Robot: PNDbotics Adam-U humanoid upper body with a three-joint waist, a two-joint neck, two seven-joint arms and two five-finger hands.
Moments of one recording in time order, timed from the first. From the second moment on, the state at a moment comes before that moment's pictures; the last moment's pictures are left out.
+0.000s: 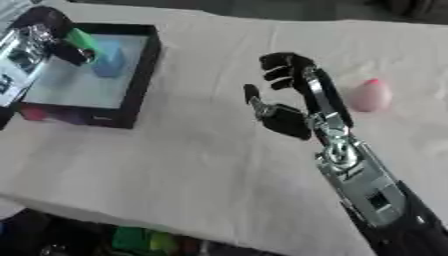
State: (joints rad) left arm -0.82 0.64 -0.26 -1.16 -0.61 0.70 -0.16; right arm -0.59 -0.30 0.49 -1.69 0.02 0.10 -0.25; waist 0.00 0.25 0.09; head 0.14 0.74
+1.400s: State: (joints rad) left arm -0.65 0.64 -0.18 -1.57 -0.25 0.53 0.22; right arm -0.64 -0.42 0.37 -1.76 0.00 0.27 -0.10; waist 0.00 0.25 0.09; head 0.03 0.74
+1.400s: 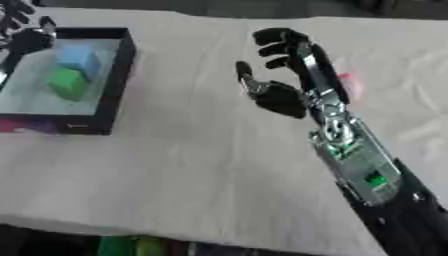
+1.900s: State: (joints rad) left arm -0.57 0.53 -0.17 -1.68 0.04 0.25 0.44; right arm -0.69 -0.58 0.29 -1.74 -0.02 0.37 0.18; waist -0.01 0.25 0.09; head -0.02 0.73
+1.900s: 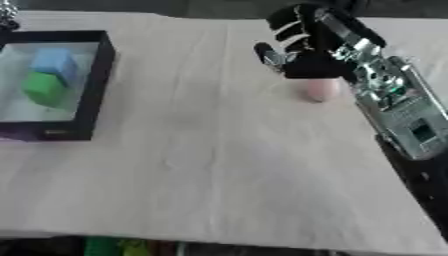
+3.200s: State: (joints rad) left arm -0.55 0.49 -0.18 -1.77 0.04 0.21 0.44; right arm -0.81 -0.73 0.25 -1.32 0.36 0.18 0.58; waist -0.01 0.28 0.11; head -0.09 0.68
